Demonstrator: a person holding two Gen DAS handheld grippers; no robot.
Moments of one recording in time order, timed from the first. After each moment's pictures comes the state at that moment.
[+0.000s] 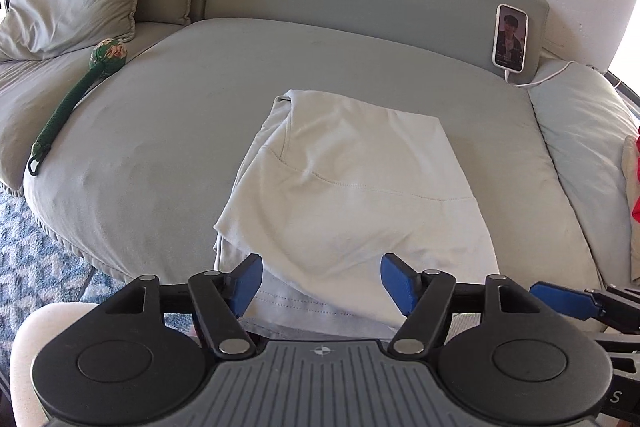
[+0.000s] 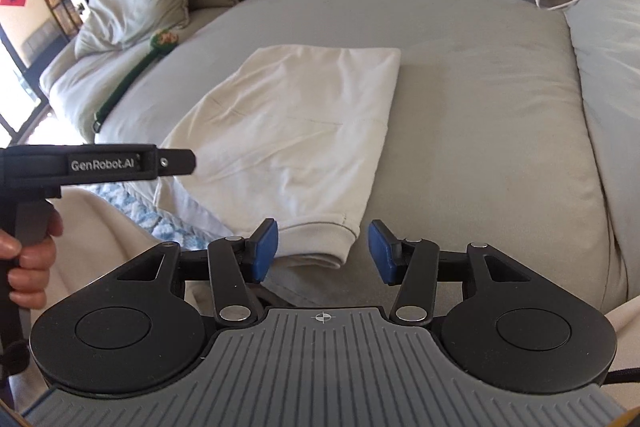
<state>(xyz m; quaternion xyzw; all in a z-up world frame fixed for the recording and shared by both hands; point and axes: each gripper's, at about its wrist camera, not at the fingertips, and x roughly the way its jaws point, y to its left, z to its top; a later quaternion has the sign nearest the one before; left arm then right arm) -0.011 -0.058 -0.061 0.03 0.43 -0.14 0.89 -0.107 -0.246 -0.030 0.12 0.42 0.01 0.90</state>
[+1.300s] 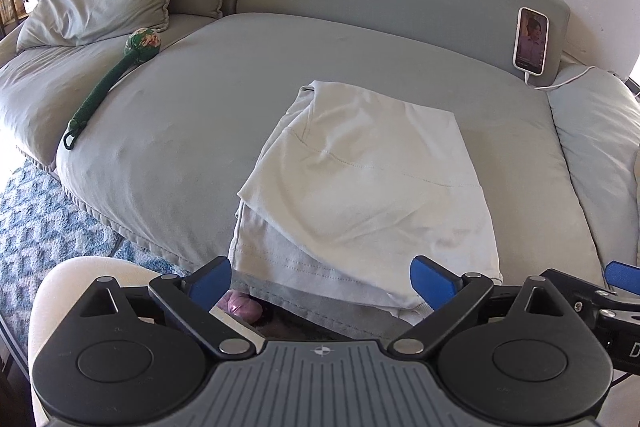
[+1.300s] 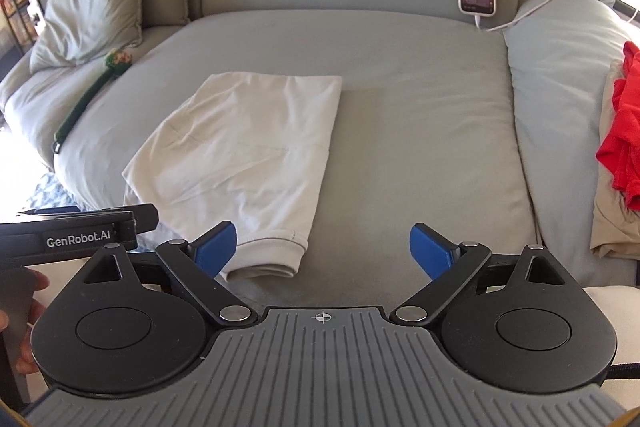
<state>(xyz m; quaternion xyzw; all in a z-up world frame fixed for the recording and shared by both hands) -0.040 -0.057 -0.048 0.02 0.43 -0.10 0.90 -0.119 -0.252 0.002 0.10 0.42 -0.07 0.90</state>
